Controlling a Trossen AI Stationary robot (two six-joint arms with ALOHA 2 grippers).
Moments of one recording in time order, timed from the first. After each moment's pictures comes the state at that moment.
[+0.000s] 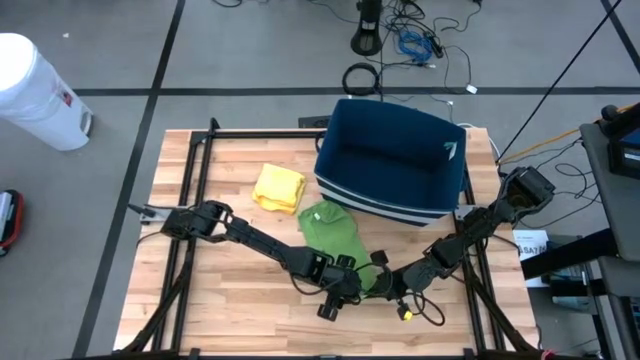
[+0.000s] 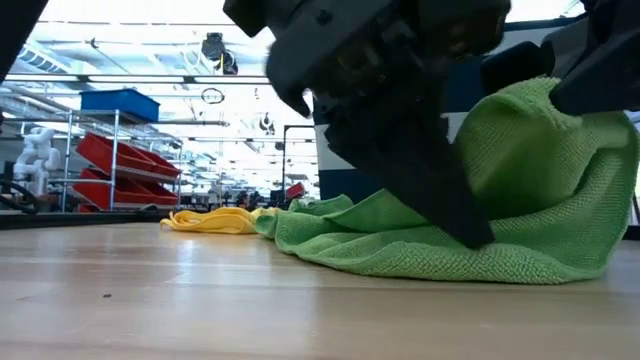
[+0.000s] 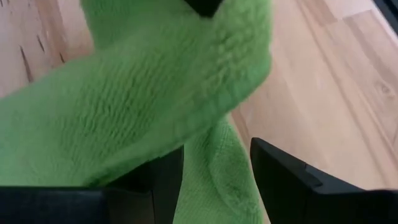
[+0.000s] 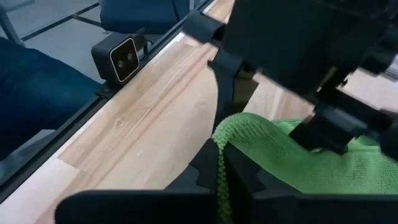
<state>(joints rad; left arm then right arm) -0.34 2.22 1.63 -0.32 0.06 0.03 0.63 1.54 0.55 0.51 0.21 0.10</state>
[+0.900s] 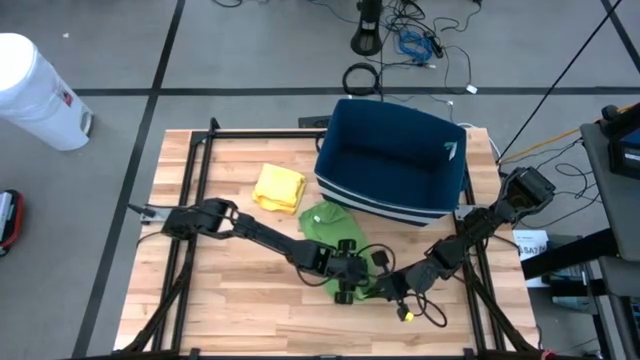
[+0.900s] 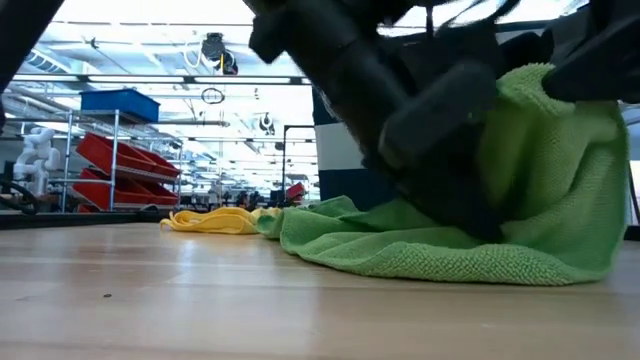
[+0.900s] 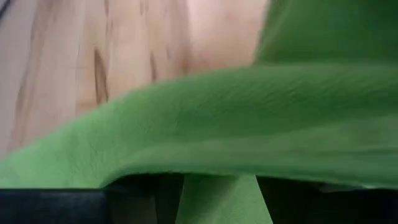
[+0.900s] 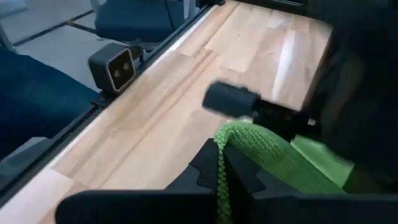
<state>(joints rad) -0.28 2.25 1.63 -0.22 -0.15 -0.10 0.65 1.54 0.55 0.54 0.26 0.08</state>
